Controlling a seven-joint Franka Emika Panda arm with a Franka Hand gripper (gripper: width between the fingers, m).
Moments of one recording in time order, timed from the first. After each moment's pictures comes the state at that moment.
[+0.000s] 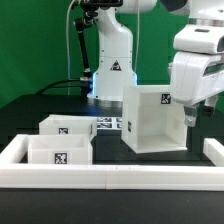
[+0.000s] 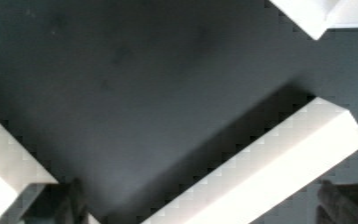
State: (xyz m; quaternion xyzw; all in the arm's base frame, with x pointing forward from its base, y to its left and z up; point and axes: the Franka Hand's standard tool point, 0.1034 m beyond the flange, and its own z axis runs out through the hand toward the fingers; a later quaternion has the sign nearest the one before) arm 0.570 0.112 0.081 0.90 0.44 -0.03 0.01
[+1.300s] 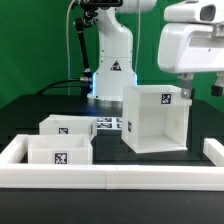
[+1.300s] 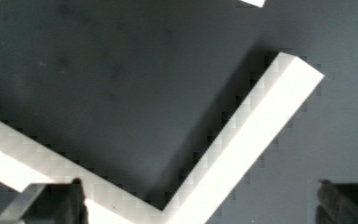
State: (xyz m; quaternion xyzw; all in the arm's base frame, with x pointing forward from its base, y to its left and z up) arm 0.557 0.114 0.133 0.96 0.29 0.00 0.02
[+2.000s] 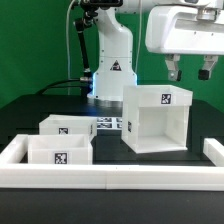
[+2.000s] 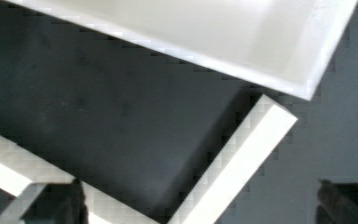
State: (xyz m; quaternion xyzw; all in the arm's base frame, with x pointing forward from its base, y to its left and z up) arm 0.528 0.100 0.146 0.96 0.28 0.00 0.02
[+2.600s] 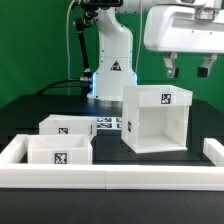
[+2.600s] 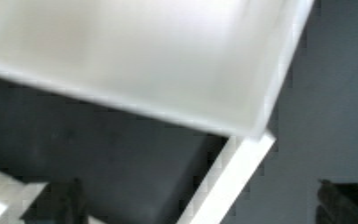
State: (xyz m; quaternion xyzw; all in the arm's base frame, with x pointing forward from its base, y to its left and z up) arm 0.487 0.102 0.143 0.97 0.24 -0.02 0.02
